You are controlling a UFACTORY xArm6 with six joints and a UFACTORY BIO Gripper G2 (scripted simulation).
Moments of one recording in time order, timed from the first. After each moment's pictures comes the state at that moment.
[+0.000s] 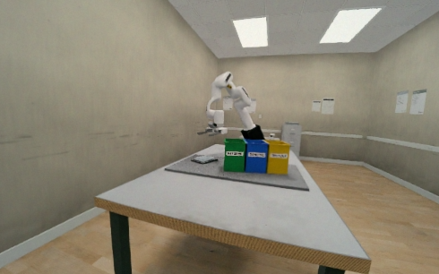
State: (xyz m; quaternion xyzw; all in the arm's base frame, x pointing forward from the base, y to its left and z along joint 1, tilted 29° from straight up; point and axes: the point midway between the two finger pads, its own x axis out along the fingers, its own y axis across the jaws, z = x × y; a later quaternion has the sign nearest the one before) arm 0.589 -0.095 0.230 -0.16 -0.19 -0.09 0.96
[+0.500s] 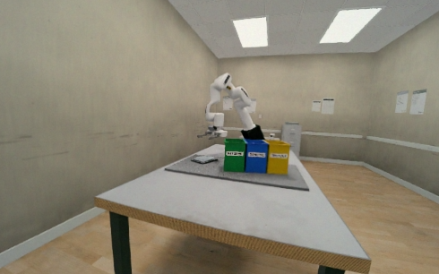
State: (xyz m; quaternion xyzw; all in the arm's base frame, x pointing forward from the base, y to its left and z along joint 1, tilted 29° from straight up) arm 0.596 -0.102 0.211 -0.16 -0.19 -0.09 0.96
